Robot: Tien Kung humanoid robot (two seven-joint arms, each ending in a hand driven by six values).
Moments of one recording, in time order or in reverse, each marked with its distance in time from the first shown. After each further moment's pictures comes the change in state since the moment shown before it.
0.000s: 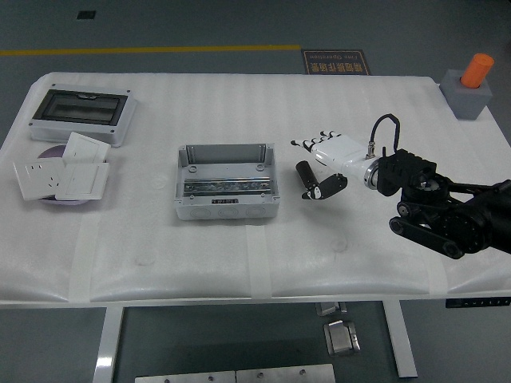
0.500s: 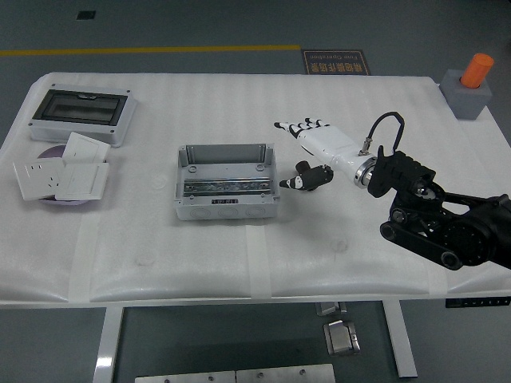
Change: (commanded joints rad) left arm 0.008 0.000 -0.011 0.000 0.006 0.001 0.004; right arm -0.081 -0.054 0.164 0.144 -0.025 -0.067 -0.032
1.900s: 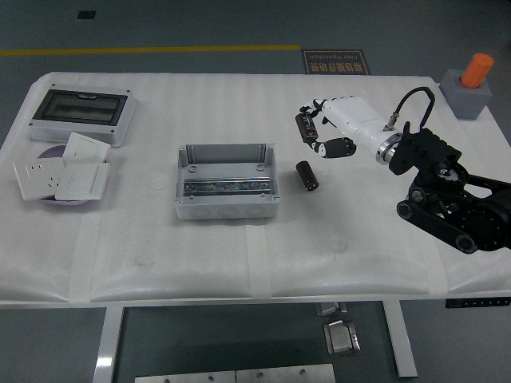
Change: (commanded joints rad) left arm 0.001 -0.008 0.001 0.000 0.006 0.001 -0.006; right arm -0.044 0.002 0.184 0.082 -0.003 -0.025 0.002
